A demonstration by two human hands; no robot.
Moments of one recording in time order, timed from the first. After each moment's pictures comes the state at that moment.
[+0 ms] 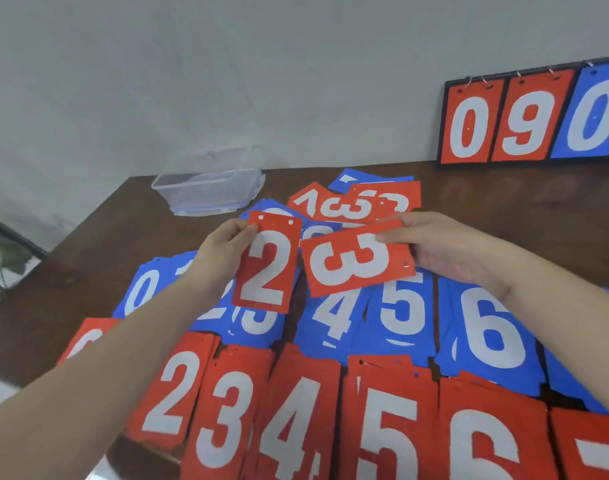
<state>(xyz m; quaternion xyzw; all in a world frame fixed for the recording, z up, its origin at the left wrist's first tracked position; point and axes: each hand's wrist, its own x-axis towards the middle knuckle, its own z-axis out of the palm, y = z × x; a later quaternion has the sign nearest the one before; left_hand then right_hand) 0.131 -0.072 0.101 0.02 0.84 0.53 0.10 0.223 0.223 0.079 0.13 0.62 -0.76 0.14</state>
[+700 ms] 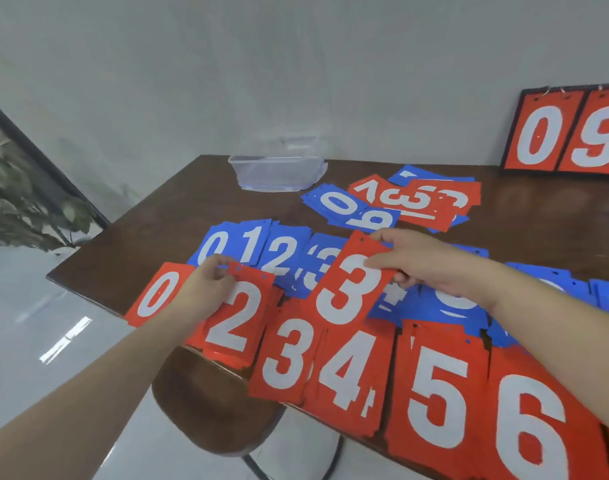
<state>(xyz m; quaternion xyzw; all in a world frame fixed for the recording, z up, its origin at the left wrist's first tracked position) 0.208 -0.225 0.082 -0.07 0.90 0.42 0.07 0.240 0.112 0.082 0.02 0.78 -0.59 0.20</state>
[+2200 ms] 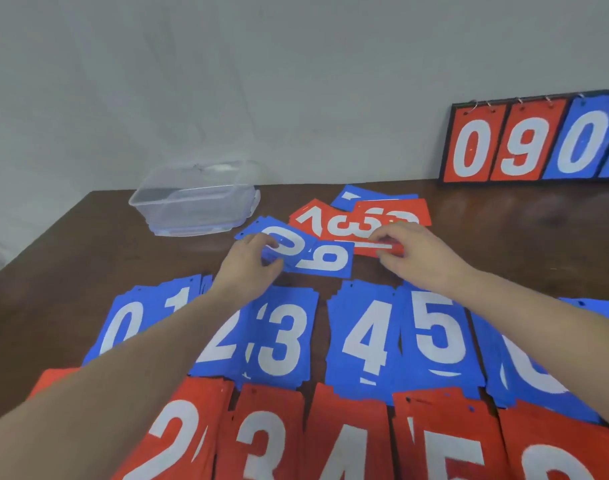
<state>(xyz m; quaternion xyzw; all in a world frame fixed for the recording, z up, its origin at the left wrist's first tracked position) 0.041 -0.079 0.042 0.23 0.93 0.27 0.03 0.166 0.202 0.029 0.04 0.96 -0.28 -0.09</state>
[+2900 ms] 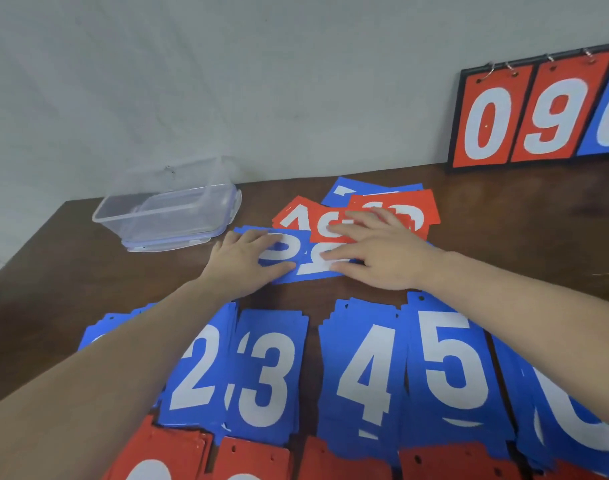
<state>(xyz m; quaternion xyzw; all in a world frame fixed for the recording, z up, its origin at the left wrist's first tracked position) -0.019 -0.042 0.028 0.27 0.96 0.02 0.08 0.098 0.204 0.008 -0.10 0.99 -0.09 0.00</state>
